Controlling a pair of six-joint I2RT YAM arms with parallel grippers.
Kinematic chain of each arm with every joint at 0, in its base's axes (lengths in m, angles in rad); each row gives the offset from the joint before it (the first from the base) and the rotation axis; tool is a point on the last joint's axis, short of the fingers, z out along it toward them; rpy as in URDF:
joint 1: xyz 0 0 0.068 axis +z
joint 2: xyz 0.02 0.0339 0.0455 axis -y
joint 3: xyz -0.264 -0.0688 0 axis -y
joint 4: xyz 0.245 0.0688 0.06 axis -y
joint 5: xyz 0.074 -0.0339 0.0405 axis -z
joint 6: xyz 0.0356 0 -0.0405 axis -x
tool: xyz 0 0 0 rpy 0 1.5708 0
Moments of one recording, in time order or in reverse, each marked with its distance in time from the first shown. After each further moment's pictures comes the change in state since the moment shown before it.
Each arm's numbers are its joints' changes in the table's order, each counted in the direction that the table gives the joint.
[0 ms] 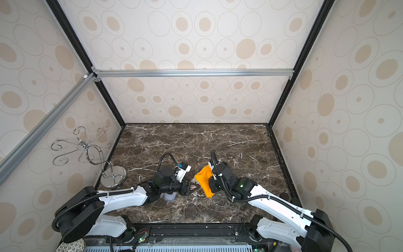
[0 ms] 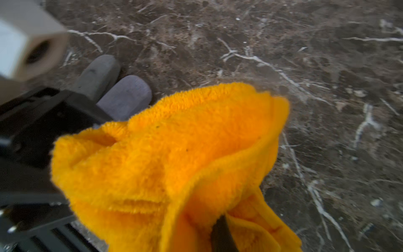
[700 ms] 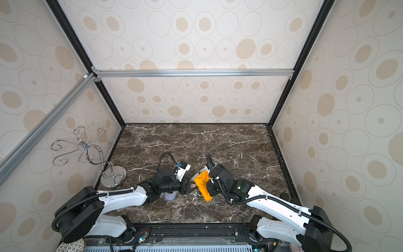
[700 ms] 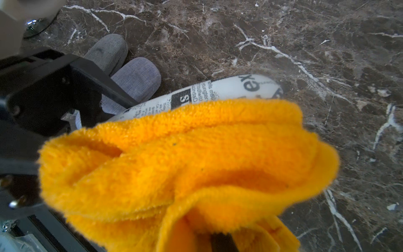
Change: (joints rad) left arm 0.003 0.000 0.000 0.030 -0.023 -0.008; right arm 0.090 -0.011 -0.013 0.015 -0.029 0.017
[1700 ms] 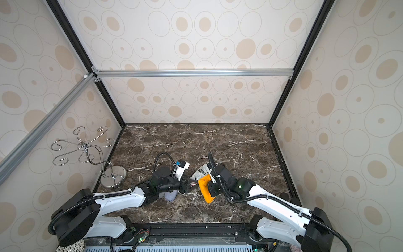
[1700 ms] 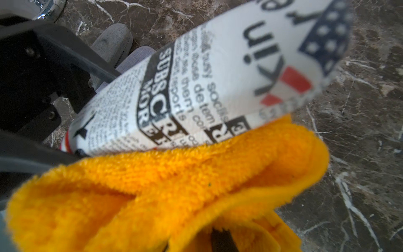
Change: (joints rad) left arm 0.000 0.037 -0.017 0.082 0.008 -0.007; right arm -0.043 0.006 0.000 -0.033 -0.089 0.000
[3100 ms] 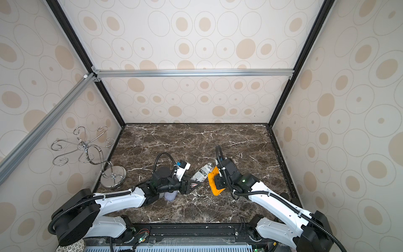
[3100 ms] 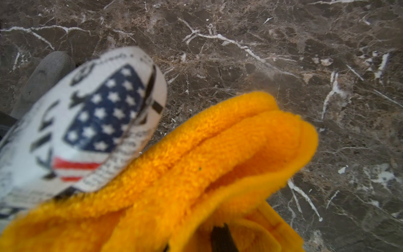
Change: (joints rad) left arm -0.014 0.000 0.000 0.011 0.011 -0.006; right arm -0.150 -0.009 0.028 -0.056 0.023 0.002
